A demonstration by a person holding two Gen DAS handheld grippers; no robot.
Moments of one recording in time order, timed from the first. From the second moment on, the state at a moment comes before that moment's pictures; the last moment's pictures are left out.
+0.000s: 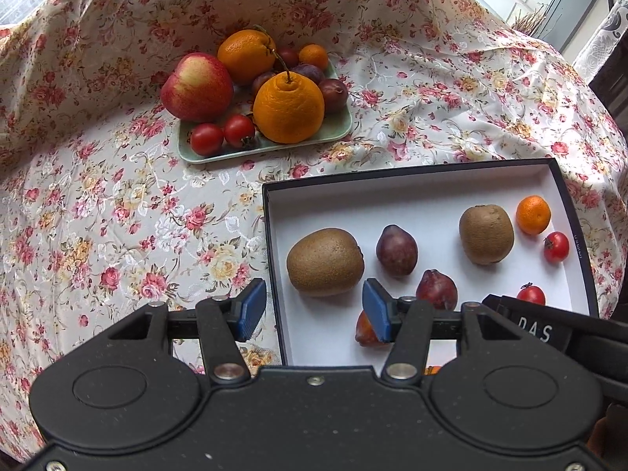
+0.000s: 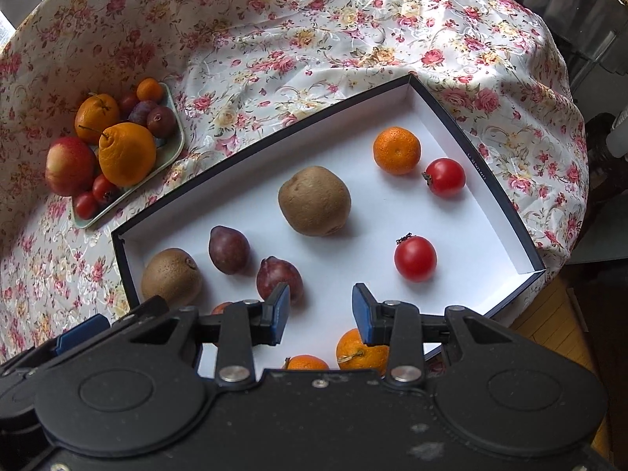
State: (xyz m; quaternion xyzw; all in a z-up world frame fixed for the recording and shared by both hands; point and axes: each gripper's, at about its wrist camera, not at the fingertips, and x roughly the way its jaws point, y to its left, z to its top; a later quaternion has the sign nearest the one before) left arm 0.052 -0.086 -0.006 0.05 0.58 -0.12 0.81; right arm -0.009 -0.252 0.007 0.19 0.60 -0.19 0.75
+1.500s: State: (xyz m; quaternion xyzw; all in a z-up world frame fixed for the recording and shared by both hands) left arm 0.058 -0.074 -0.016 0.06 0.61 -0.12 0.78; right arm -0.003 -0.241 0.001 0.18 0.62 -0.18 0.74
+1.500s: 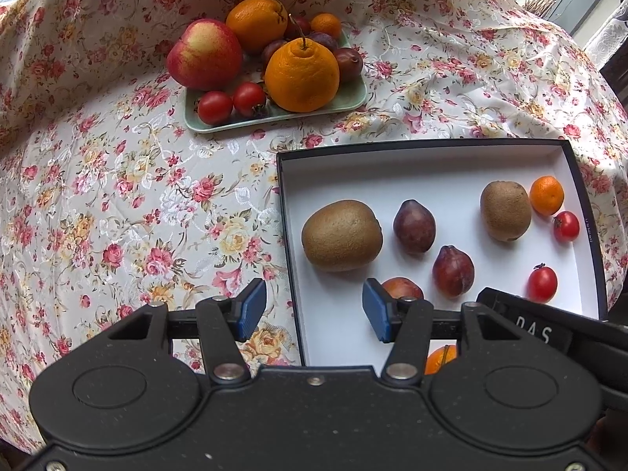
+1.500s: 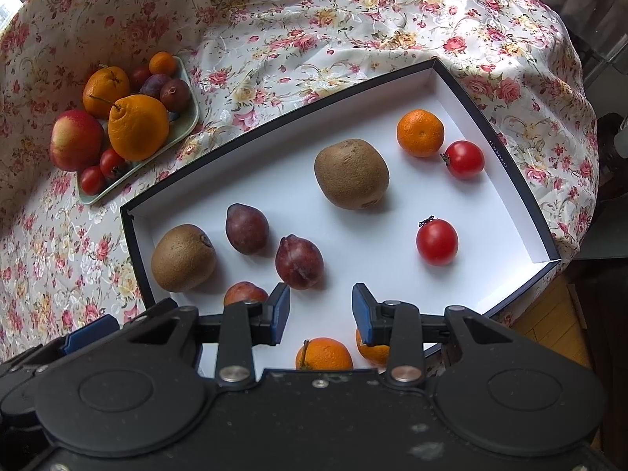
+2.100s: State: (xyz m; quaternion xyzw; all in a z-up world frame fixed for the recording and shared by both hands) left arm 0.060 -0.074 -0.020 0.06 0.62 -0.12 0.78; right arm -0.004 -0.241 0.000 0.18 0.62 -0.17 0.74
